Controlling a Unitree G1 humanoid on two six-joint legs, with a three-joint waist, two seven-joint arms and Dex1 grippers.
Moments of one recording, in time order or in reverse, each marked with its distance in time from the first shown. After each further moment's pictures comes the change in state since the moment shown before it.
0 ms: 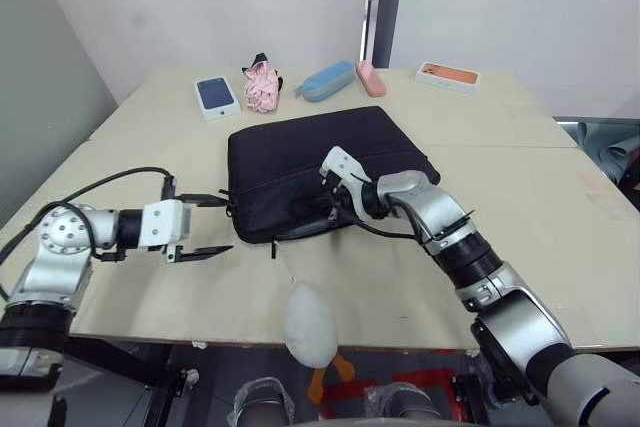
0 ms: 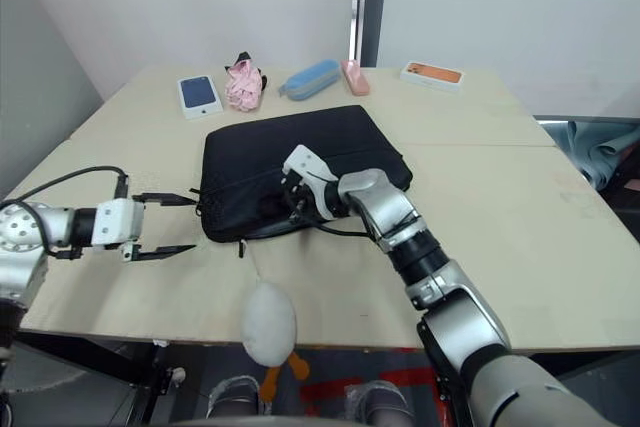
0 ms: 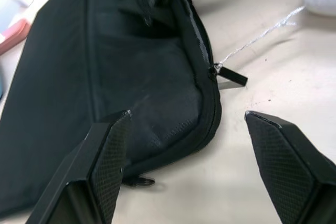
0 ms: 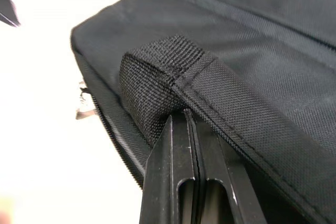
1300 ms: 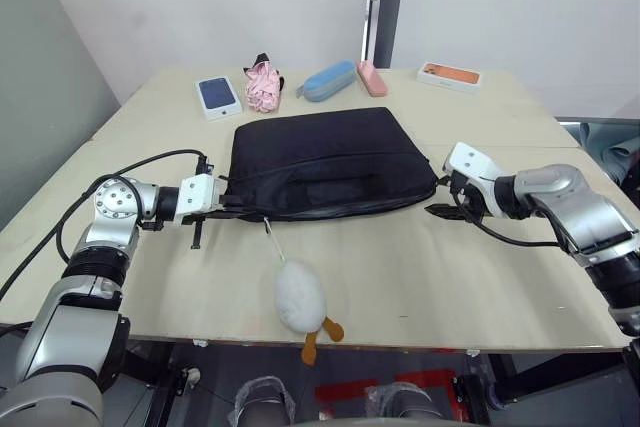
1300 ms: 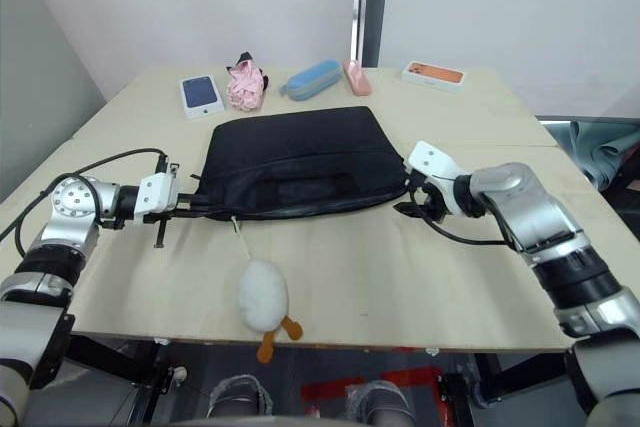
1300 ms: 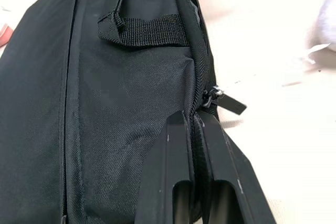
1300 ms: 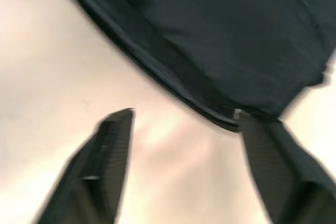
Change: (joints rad) left arm -0.331 -0.091 -0.106 0.438 0.017 -0.065 -0.108; right arm 0.157 -0.605 -0.111 -0.083 -0.004 -0.137 0.100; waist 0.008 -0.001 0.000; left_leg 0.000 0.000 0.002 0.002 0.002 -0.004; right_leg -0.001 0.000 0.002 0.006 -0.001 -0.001
